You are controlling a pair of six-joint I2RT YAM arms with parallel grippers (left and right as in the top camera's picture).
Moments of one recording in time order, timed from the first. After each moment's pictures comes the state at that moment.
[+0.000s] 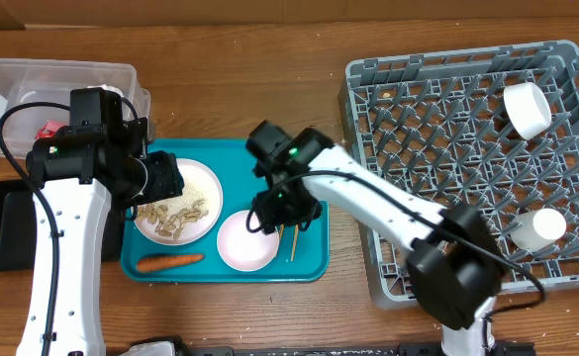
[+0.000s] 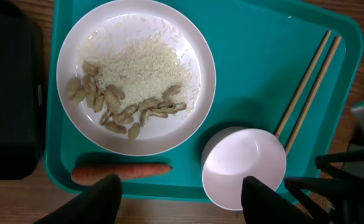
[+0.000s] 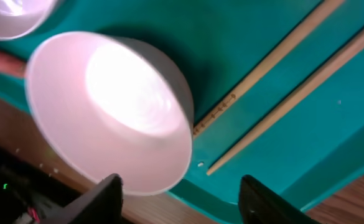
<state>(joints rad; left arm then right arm) 0.10 1.41 1.37 -1.28 0.17 -0.13 0.80 2.02 1.62 -1.13 -0.30 0.40</state>
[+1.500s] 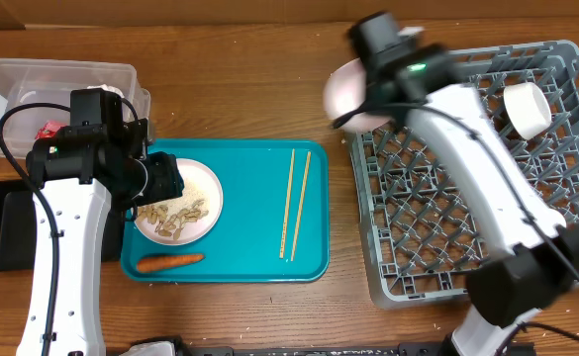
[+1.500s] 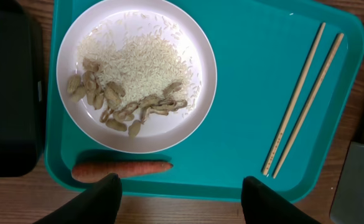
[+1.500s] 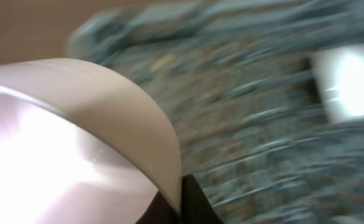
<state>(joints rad) 0.10 1.41 1.37 -1.29 0.17 -0.13 0.40 1.86 1.94 -1.26 0.47 0.46</state>
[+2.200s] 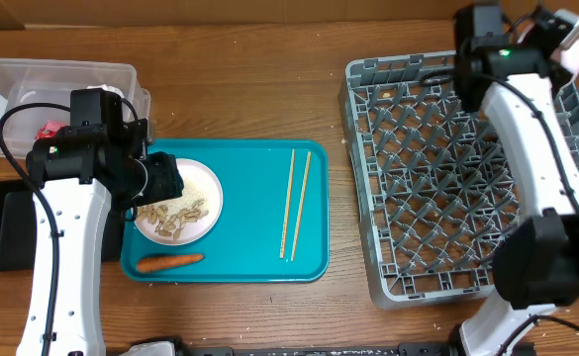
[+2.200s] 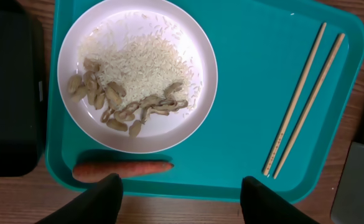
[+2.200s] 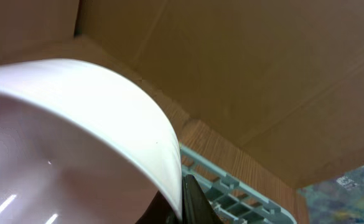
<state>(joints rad) 0.10 1.41 1.37 -1.29 0.16 -0.13 0.07 1.90 1.75 -1.06 1.23 0.68</state>
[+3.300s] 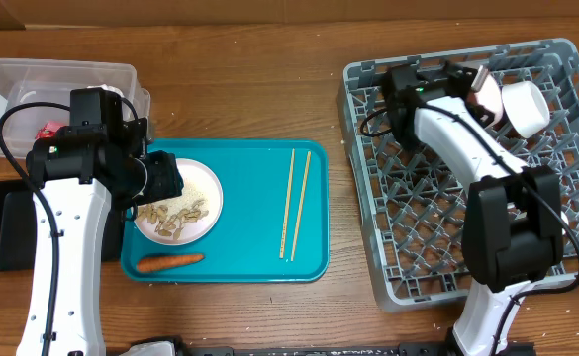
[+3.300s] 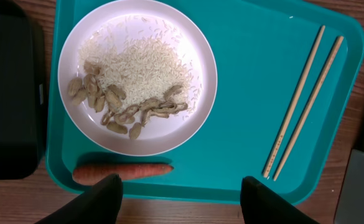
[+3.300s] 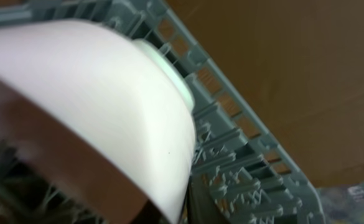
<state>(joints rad) 0.10 1.41 1.37 -1.28 0.16 -0.13 0.26 2.02 1.52 -1.03 1.19 0.74</state>
